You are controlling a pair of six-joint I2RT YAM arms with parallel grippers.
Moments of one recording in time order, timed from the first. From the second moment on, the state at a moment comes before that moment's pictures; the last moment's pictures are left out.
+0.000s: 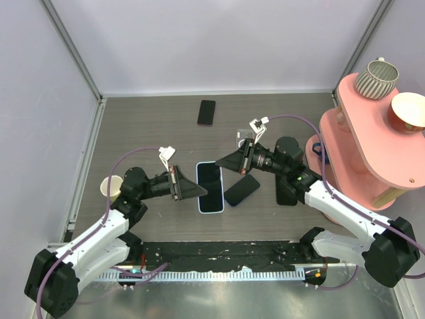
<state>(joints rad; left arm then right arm) -0.51 0.83 0.35 0.52 0.84 -1.15 0.63 1.09 0.74 0.30 -0.56 0.82</state>
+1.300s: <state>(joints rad) -0.44 1.40 0.81 -0.32 0.56 -0.66 0.64 0.90 0.75 -0.16 -0.26 0.67</state>
